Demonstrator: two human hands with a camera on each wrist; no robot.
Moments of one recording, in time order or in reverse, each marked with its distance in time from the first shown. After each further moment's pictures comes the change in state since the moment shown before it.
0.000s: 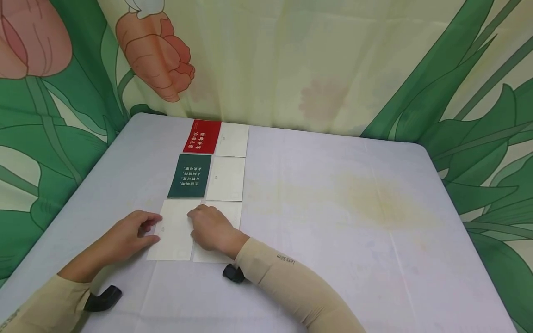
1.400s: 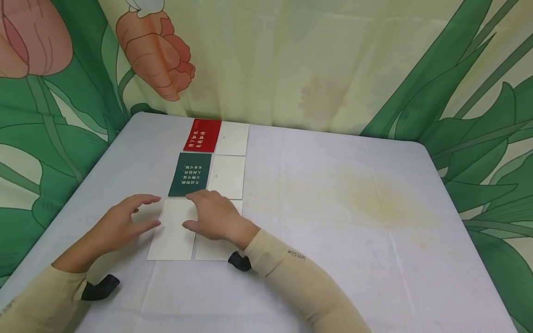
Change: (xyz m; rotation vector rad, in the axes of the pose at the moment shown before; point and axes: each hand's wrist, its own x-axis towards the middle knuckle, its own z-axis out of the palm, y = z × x) left_hand 0.003 0.014 -0.026 0.007 0.112 0.104; right_hand -0.007 0.004 -0.036 0.087 0.010 -0.013
